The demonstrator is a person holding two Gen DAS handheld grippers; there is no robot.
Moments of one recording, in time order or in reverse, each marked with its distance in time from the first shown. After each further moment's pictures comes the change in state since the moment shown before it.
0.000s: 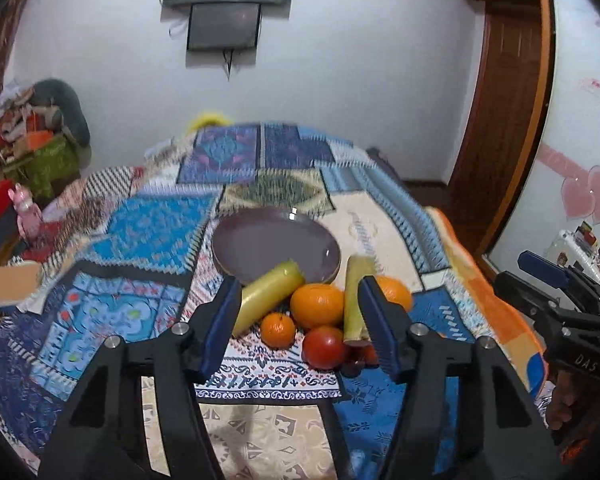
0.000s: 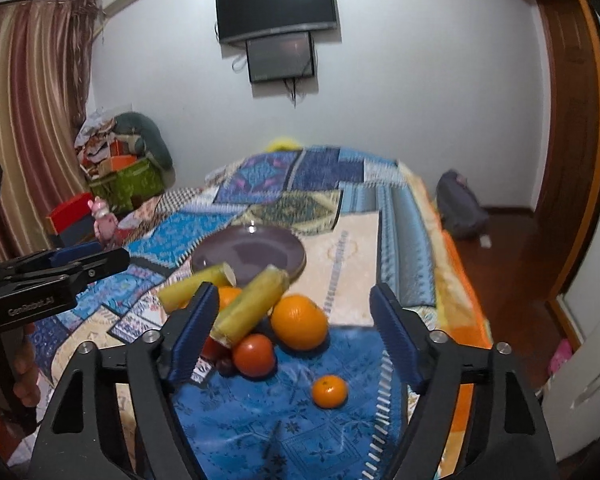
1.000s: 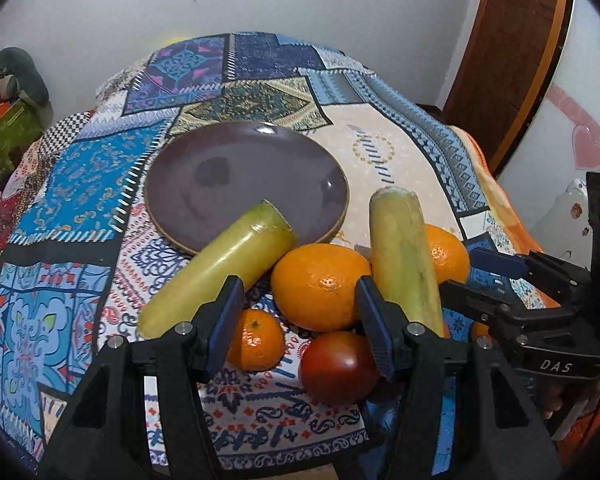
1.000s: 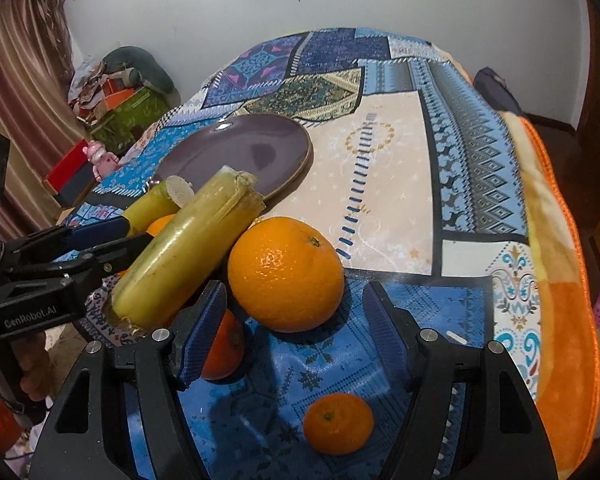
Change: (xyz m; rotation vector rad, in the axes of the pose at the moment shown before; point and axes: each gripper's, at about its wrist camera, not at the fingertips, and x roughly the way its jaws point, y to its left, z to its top) left arm 0.137 -0.005 -0.008 0.052 0.284 -0.068; right arm 0.111 -0.030 -0.021 0.085 0.343 0.133
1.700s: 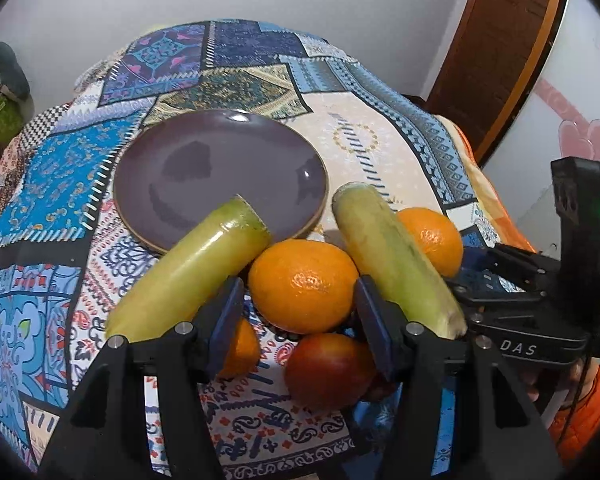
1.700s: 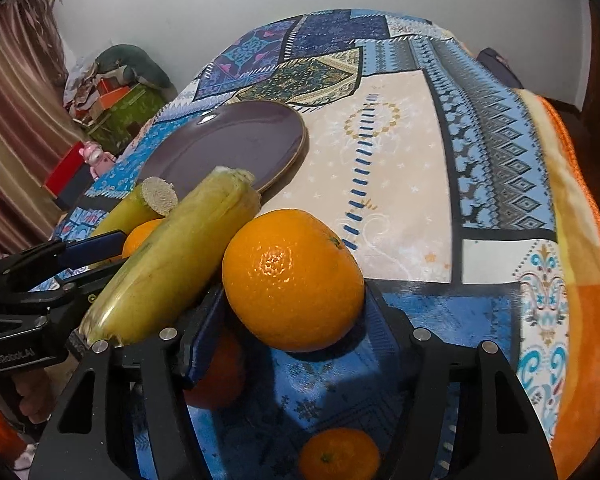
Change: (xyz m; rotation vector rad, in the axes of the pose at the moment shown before) left arm 0.014 -0.004 0.003 0.010 0.052 -0.072; right arm 0.010 -0.007 0.006 0.012 0.033 -0.009
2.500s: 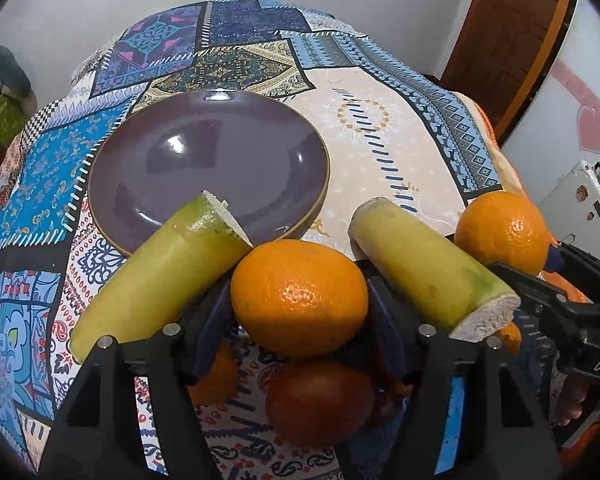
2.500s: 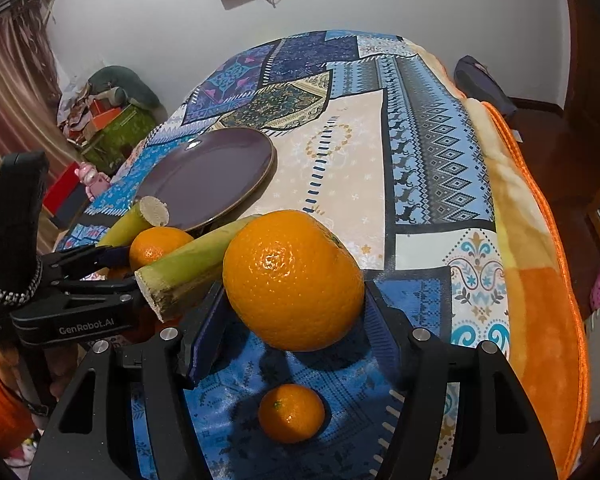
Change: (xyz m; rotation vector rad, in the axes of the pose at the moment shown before) left arm 0.032 -0.012 0.012 0.010 0.068 0.064; right arm -0.033 -0.021 -0.004 0.053 -0.062 -0.011
